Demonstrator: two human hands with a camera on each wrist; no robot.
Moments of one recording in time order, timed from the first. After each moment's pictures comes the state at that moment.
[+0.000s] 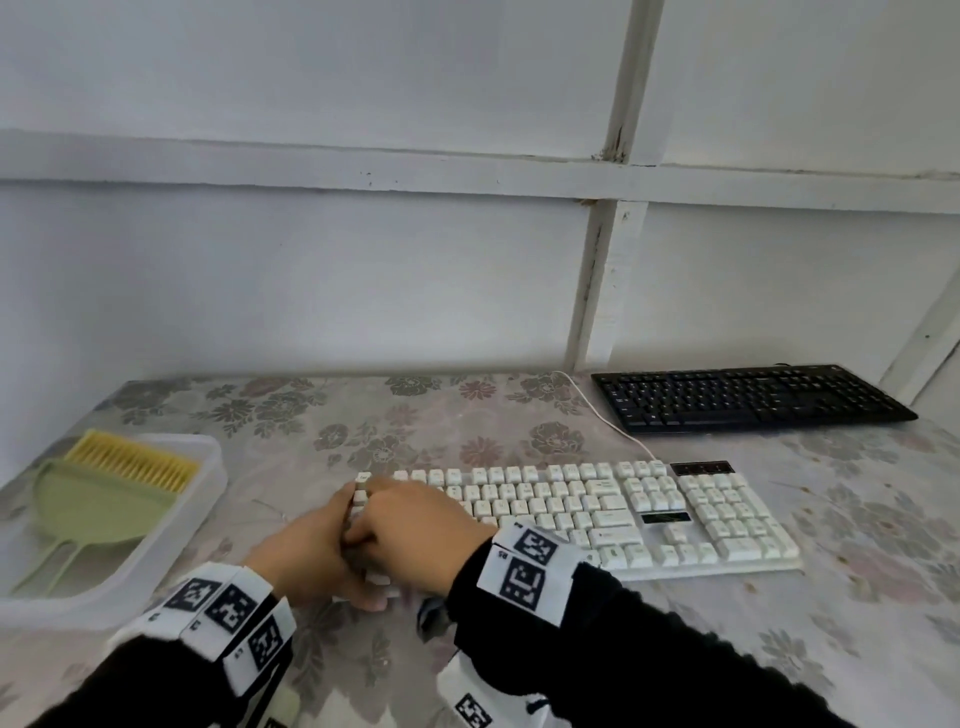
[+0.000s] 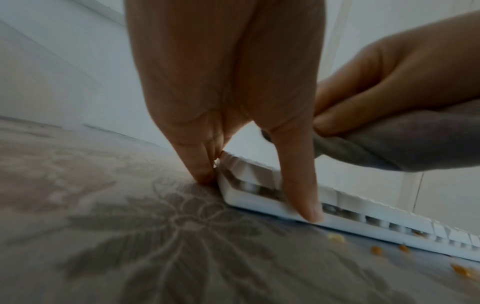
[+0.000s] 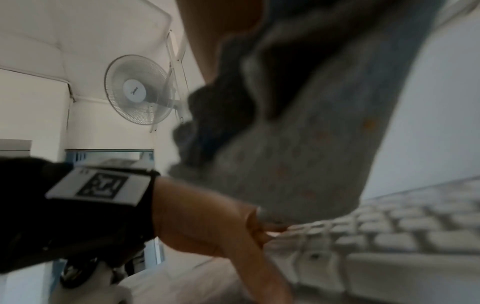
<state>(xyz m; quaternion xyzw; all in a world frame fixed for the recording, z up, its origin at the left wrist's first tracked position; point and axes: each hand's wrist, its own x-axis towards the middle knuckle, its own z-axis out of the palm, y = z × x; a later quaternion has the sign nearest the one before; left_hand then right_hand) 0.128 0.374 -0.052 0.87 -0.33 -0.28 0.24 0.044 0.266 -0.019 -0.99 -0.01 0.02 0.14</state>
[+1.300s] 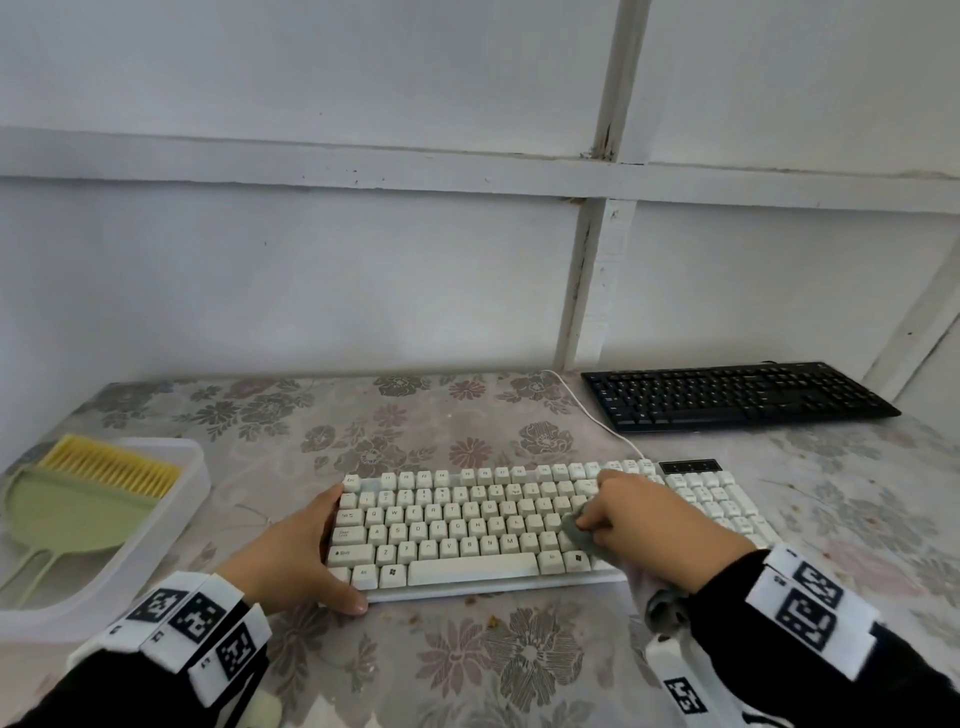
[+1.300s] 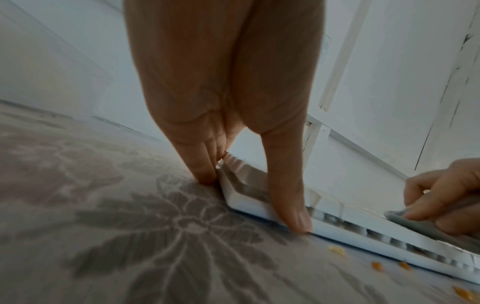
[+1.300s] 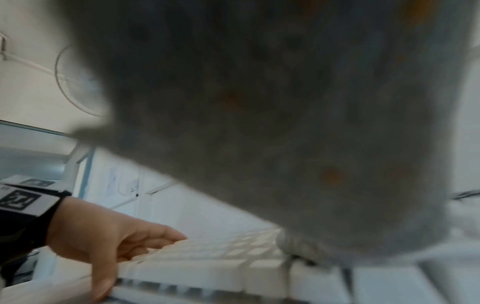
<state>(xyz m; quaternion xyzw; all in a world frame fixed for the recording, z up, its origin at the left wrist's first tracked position) 0.128 0.377 -0.050 0.85 -0.31 -0.31 0.29 -0.080 0.136 -0.004 -0.98 0.19 0.05 0.08</state>
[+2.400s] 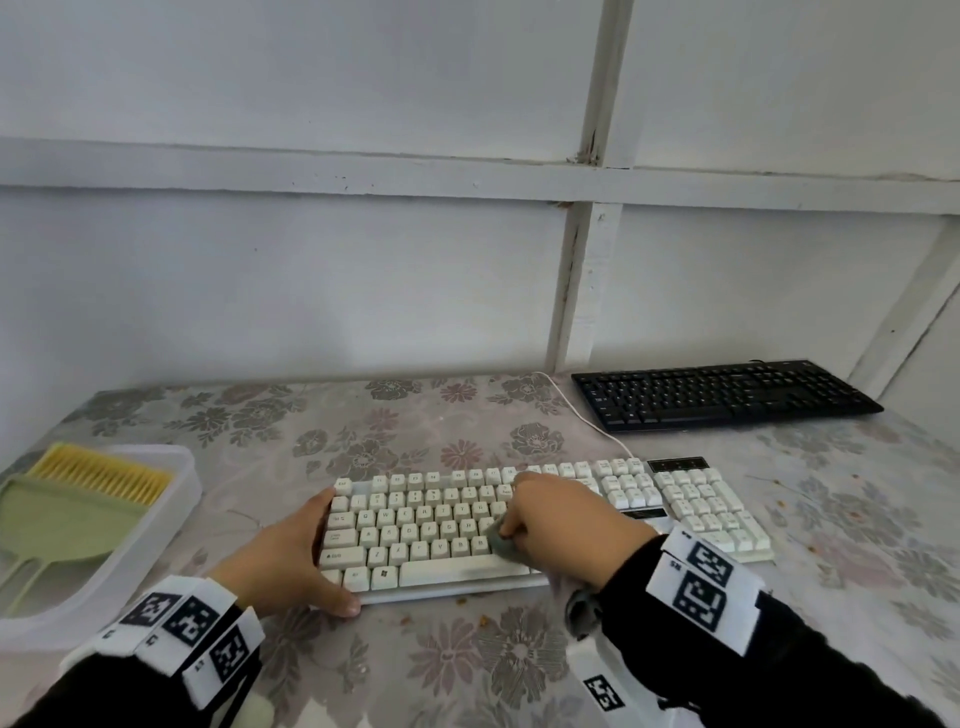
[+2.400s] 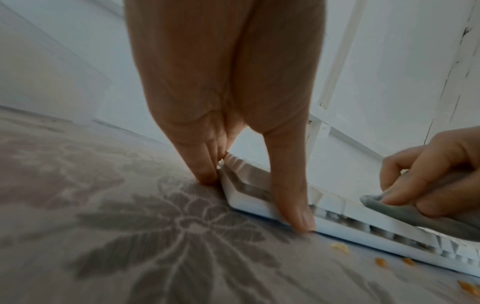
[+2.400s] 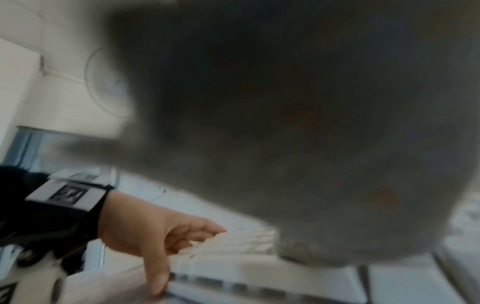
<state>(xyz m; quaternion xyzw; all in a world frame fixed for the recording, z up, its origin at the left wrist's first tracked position) 0.131 0.377 -0.055 0.85 -0.32 -0.31 0.28 -0.045 0.176 -0.003 -0.98 0.13 0.04 0.11</state>
